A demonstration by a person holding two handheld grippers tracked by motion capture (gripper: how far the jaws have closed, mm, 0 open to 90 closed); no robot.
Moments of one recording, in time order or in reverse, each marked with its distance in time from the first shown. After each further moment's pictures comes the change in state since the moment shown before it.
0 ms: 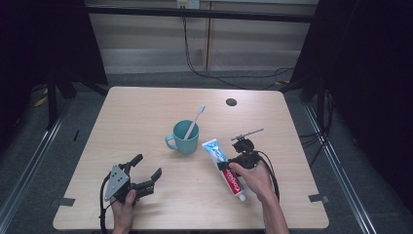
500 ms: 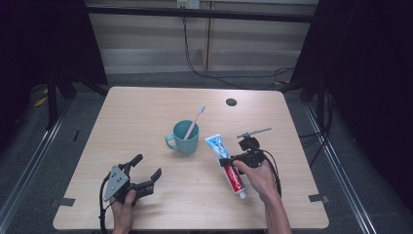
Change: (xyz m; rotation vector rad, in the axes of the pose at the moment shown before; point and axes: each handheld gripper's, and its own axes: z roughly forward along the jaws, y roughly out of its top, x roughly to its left) left arm 0.000 0.000 -0.001 -0.009 -0.003 0.004; right arm -0.002 -0.002 -0.013 -0.082 0.023 -0.003
